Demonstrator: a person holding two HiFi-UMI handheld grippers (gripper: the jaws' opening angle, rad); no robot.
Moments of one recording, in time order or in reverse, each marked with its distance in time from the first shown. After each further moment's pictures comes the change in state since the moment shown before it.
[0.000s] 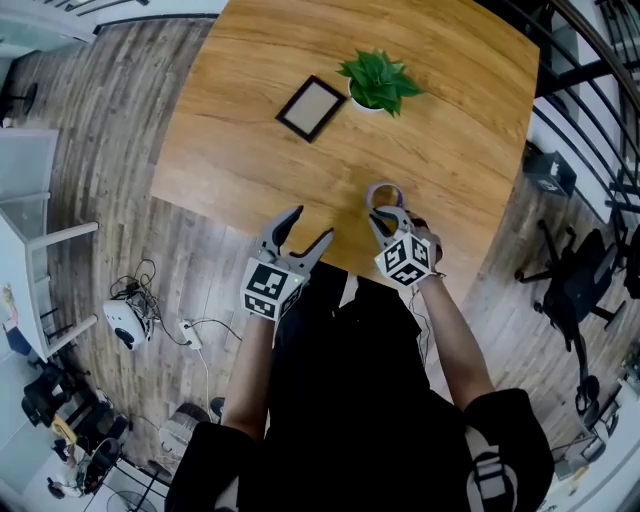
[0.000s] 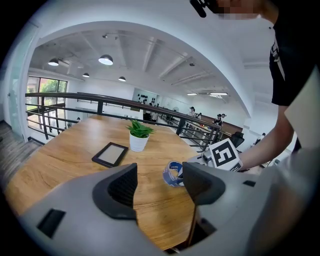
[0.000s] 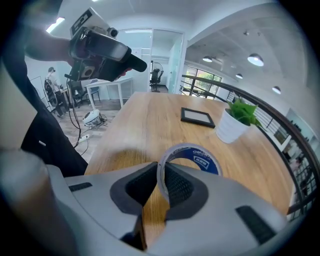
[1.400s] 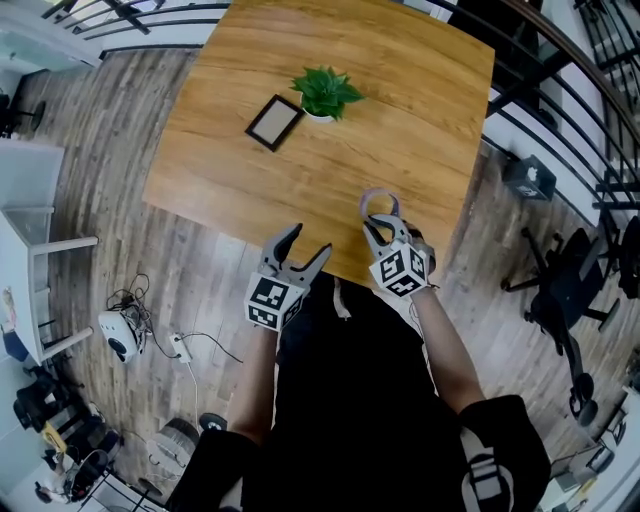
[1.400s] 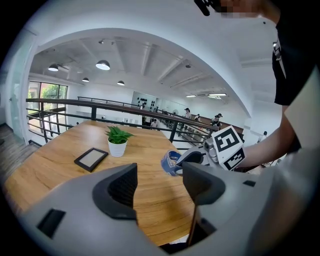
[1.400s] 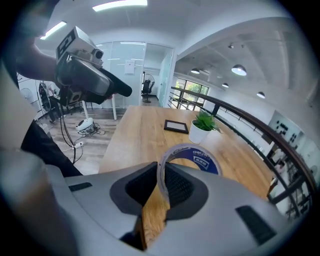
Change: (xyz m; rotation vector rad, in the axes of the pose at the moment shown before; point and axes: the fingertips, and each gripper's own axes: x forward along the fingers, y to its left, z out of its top) left arm 0.012 -0.124 0.014 0.020 -0.035 0.014; right arm -0.124 -0.028 -0.029 0.049 -0.112 -0.111
